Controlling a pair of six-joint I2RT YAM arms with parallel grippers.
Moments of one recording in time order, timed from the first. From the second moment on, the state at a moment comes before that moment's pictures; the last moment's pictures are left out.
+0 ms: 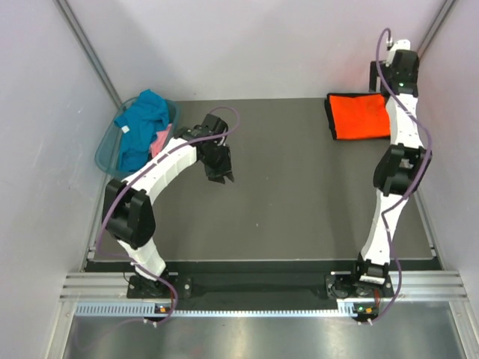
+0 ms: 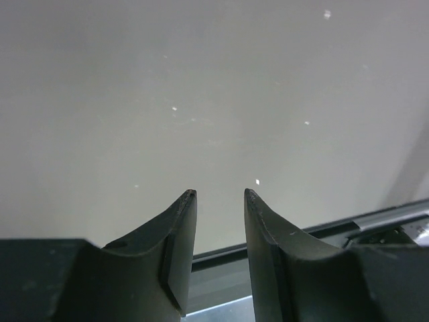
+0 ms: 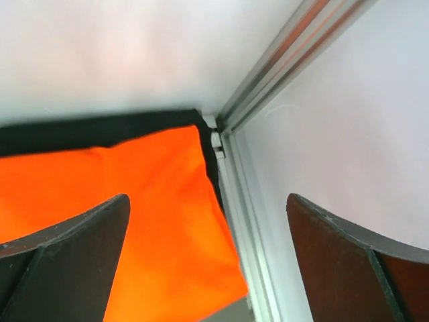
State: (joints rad) left arm -0.48 1.74 1.49 -0.93 0.14 -0.61; right arm -0.19 2.38 2.37 -0.39 0.17 -0.26
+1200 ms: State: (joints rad) left arm -0.49 0.74 0.24 0.20 0.26 -1.01; right arm 0.23 0.60 0.17 0.01 -0.43 0.74
